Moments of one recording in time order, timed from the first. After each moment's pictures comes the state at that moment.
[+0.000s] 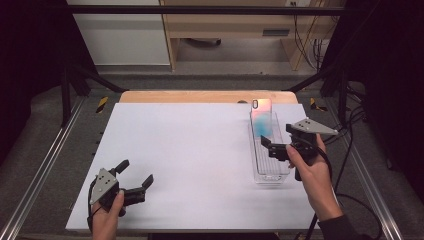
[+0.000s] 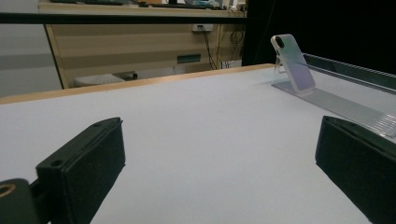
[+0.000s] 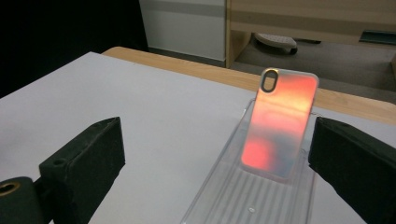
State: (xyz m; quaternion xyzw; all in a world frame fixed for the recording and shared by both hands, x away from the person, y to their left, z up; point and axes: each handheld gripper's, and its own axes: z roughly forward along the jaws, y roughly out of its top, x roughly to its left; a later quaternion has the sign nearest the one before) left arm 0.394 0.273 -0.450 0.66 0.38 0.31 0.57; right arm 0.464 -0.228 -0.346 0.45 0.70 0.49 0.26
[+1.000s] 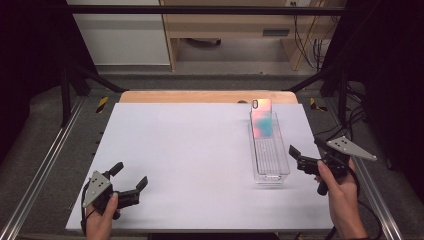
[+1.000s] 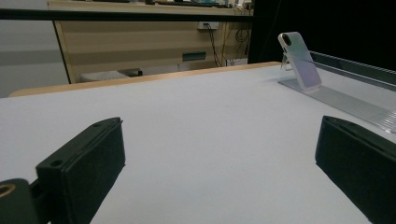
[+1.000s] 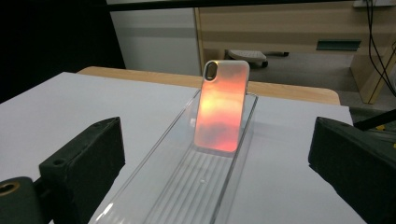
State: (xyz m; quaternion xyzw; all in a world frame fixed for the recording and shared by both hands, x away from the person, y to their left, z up) left arm 0.385 0.283 -0.452 0.66 0.39 0.31 0.57; right arm 0.429 -0.296 -0.373 0.47 0.65 0.52 0.30
